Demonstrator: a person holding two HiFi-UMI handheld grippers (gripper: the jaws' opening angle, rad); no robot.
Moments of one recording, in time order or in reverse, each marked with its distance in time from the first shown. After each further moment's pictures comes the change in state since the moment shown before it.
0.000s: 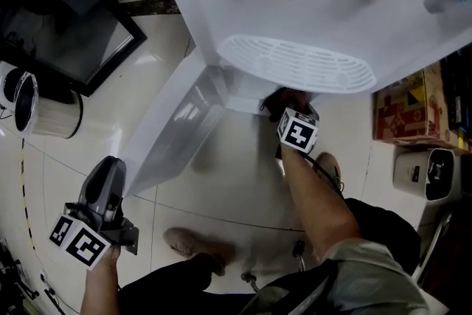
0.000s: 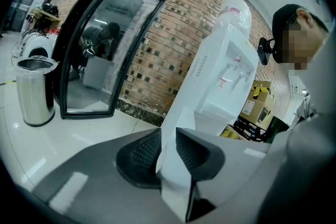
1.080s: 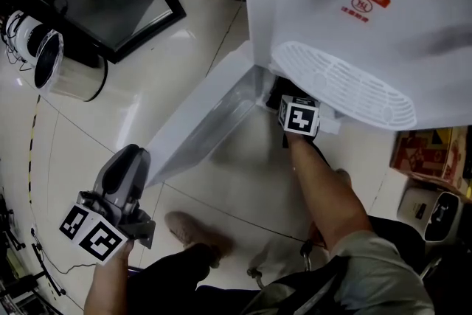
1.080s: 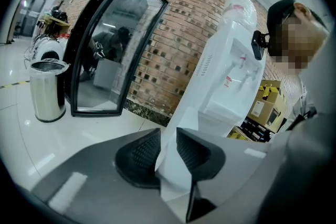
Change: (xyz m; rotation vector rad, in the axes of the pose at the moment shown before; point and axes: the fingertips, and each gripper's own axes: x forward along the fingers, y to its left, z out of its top) left arm -0.007 -0.005 -0.007 -0.034 -0.013 0.107; right arm 0.041 0.134 0.010 -0.275 0.084 0.323
